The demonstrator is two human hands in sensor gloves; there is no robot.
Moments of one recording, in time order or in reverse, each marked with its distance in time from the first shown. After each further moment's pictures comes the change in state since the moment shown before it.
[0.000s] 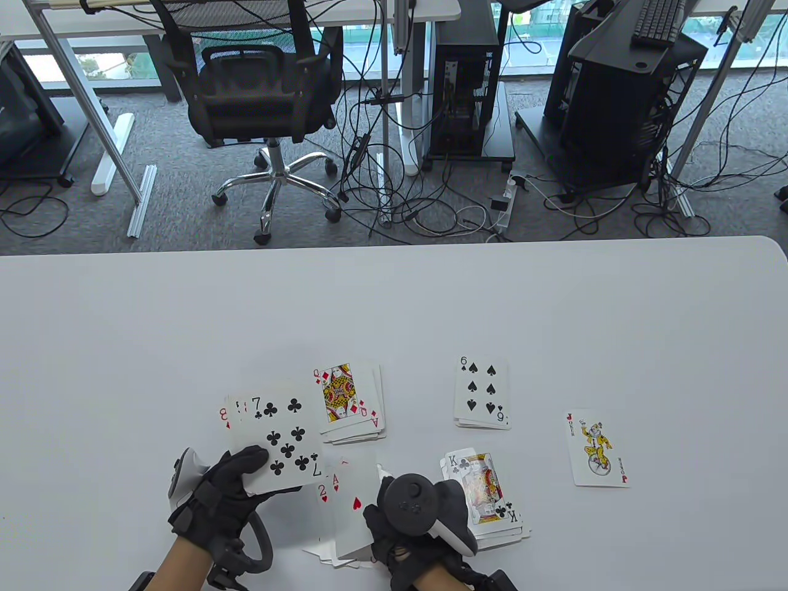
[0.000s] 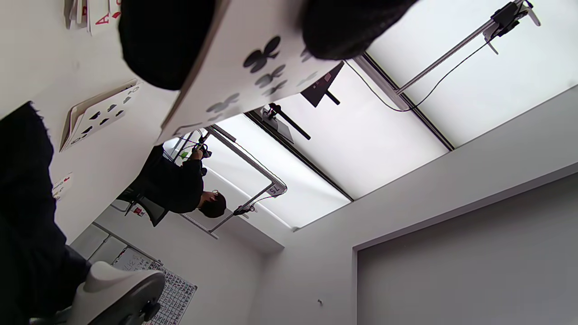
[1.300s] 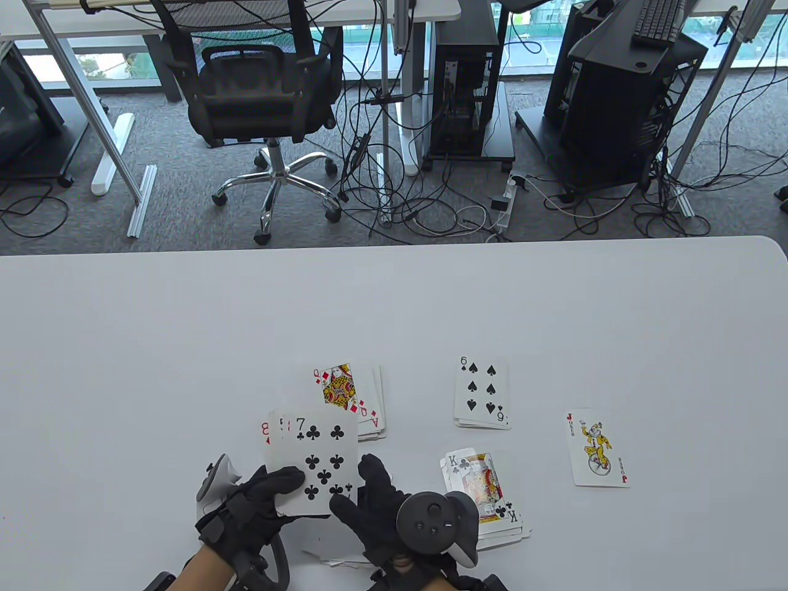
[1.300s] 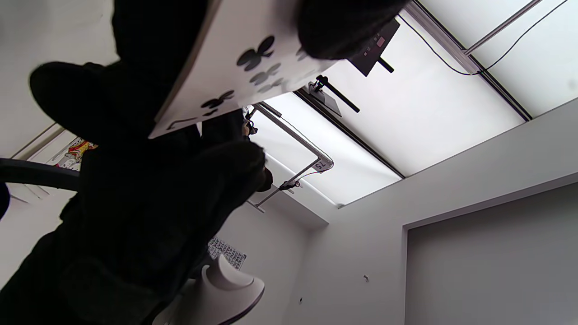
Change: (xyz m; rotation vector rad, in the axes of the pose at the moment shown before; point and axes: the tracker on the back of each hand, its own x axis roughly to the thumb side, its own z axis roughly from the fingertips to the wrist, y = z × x) left_hand -0.034 -0.026 -0.004 -0.096 0.167 -0.054; right_hand 0.016 -0.012 0.010 -0.284 -0.275 -0.334
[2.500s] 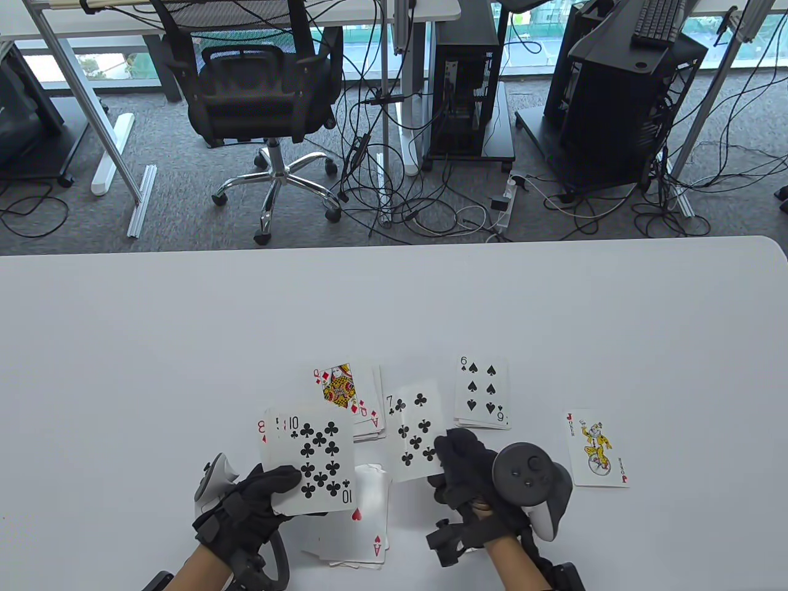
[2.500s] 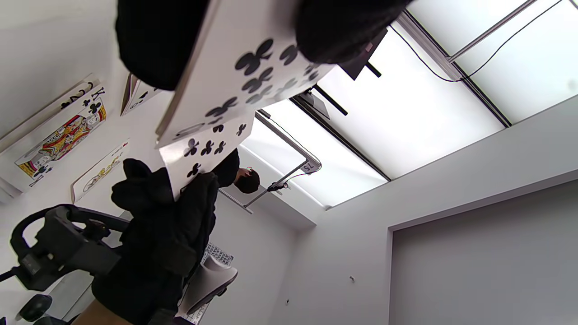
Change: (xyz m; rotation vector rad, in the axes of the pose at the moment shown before) left_hand 0.008 -0.001 0.001 0.012 -0.045 0.027; right_hand -0.047 -0.123 0.004 -0.218 0.290 0.054
